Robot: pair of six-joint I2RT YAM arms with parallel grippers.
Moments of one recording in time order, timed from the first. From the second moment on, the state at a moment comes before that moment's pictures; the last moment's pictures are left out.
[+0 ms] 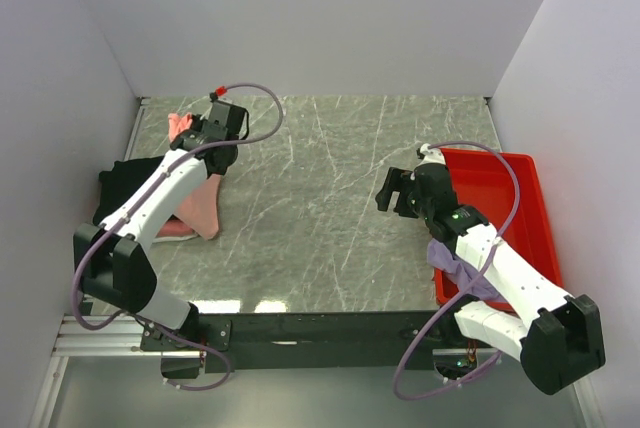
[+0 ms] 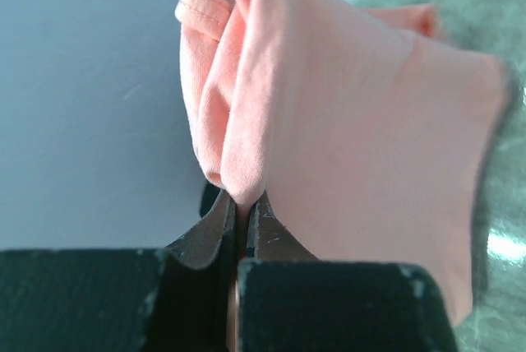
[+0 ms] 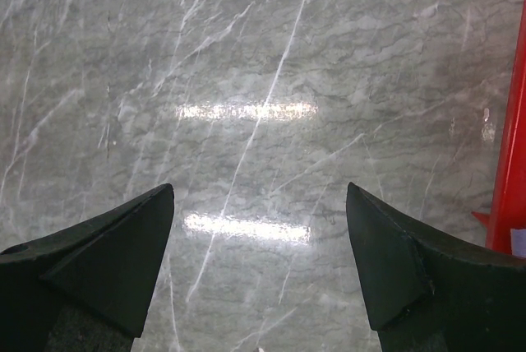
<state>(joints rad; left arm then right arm) -0.38 1.50 1.33 -0.72 -0.92 0.15 0.39 1.04 0.69 -0.30 0.08 0.50</state>
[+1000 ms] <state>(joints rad) -0.22 1.43 1.36 -0.56 -0.99 0.31 0.38 1.05 0.70 -0.30 0.08 0.49</state>
